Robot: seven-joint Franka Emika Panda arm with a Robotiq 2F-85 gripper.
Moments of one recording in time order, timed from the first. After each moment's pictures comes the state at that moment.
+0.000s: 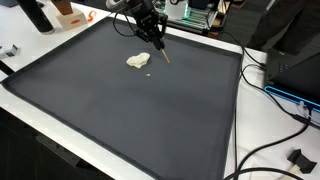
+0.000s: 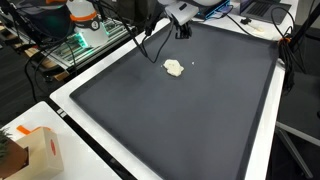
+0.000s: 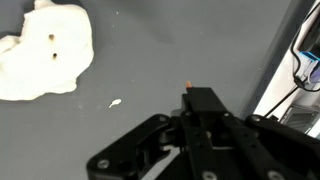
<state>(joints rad) -0.88 1.33 1.53 -1.71 2.16 4.22 -2.71</state>
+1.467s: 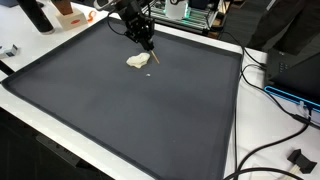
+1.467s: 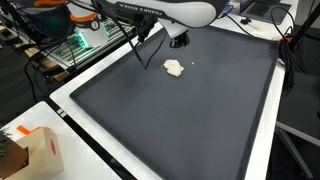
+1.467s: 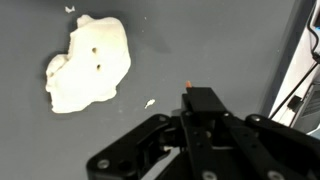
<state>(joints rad) -0.92 1.32 1.47 -1.63 2.24 4.22 -2.71</state>
